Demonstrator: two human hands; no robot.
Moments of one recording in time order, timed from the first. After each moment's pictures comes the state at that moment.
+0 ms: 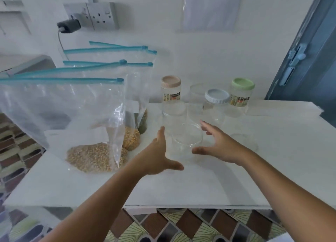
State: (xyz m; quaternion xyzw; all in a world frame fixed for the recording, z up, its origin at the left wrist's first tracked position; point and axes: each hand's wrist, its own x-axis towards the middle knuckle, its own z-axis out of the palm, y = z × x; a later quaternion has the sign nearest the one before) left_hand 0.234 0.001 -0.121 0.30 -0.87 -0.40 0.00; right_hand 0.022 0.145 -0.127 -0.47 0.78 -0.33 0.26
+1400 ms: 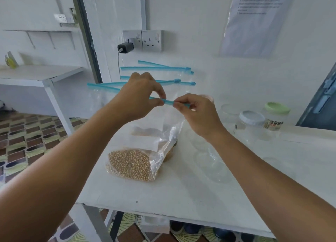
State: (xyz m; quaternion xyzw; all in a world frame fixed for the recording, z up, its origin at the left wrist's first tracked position) left_hand 0.335 -0.099 0.050 0.28 -0.92 -0.01 0.26; right_hand 0.159 0.003 -0.016 -0.56 0.62 -0.55 0.02
